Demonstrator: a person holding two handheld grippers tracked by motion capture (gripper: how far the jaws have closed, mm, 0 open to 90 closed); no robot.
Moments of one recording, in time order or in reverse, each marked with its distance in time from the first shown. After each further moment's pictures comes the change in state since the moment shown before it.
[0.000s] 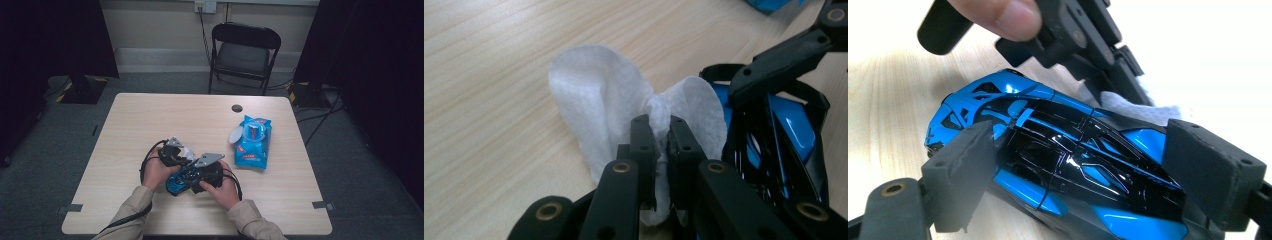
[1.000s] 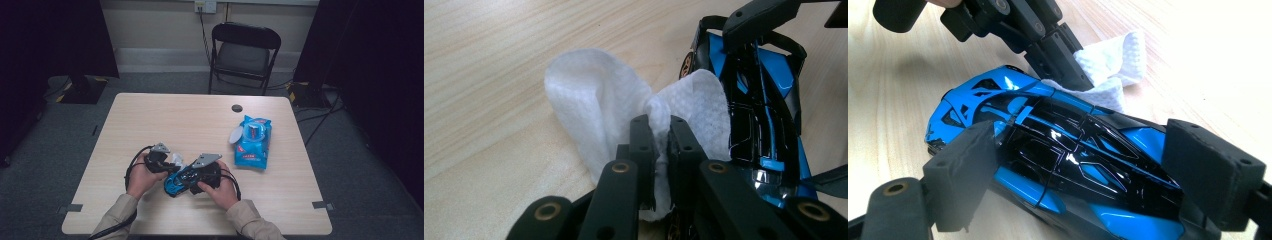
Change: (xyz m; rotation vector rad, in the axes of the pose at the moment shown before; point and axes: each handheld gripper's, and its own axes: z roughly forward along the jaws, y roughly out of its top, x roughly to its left) left arm 0.007 -0.028 -0.030 0.010 -0.021 -0.044; right arm 0.005 0.004 0.002 0.021 0.008 -0.014
